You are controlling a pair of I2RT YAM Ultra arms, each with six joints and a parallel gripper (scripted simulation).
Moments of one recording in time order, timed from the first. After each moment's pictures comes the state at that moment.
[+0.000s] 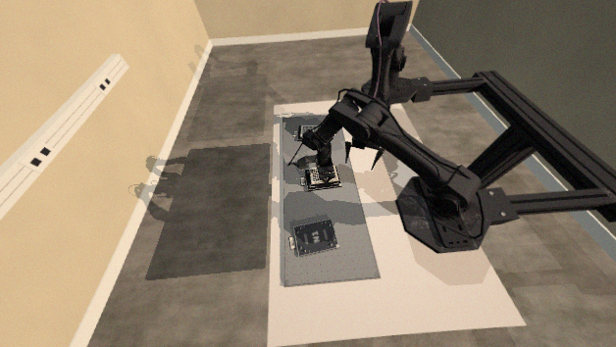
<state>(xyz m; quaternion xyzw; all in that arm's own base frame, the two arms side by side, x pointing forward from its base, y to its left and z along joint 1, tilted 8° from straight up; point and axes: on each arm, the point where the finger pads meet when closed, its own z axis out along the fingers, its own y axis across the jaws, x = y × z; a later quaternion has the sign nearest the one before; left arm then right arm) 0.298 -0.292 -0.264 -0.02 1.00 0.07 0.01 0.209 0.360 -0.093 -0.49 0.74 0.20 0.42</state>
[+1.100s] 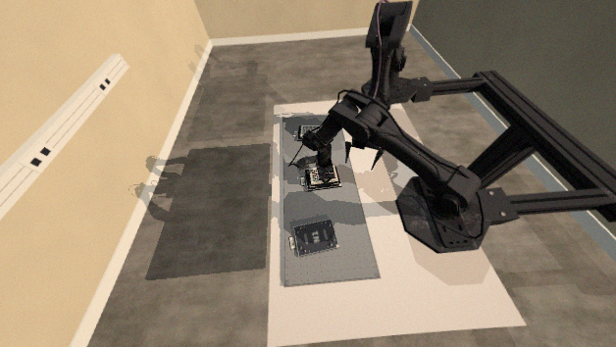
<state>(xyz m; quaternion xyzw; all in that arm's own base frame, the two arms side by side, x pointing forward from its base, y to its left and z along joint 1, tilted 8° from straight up) 0.299 -0.293 -0.269 -0.02 1.00 0.06 0.02 0.209 0.360 -0.093 -0.49 0.74 0.20 0.42</state>
